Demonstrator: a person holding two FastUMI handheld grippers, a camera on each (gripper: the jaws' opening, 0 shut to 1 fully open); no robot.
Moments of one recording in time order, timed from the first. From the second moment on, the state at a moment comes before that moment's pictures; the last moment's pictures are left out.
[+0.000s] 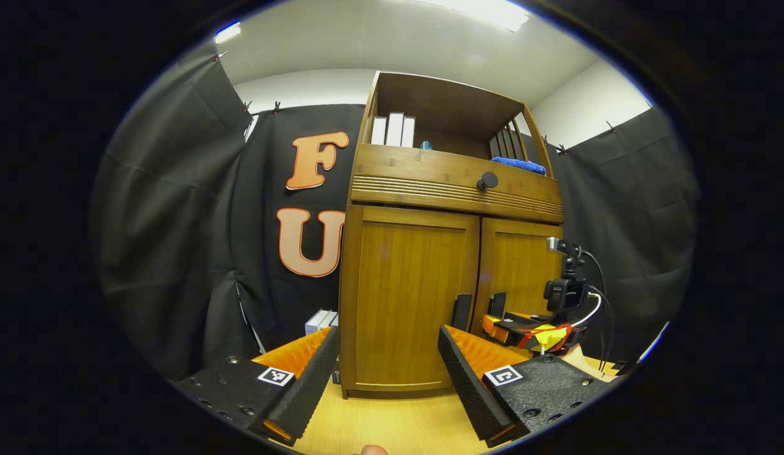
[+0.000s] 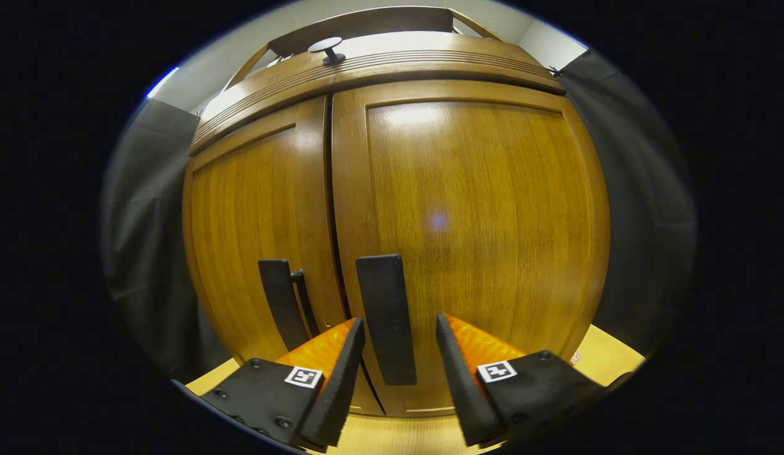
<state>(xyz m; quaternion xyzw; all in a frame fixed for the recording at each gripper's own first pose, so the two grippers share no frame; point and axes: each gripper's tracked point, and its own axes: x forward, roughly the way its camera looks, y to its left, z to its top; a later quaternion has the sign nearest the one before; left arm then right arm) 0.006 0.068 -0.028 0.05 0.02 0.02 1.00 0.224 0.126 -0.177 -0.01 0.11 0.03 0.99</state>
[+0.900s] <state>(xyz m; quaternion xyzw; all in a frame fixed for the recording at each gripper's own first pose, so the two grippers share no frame) -0.002 0.073 -0.033 0.04 0.03 0.03 1.00 0.171 0.112 -0.174 -0.01 0.11 0.03 0.99</state>
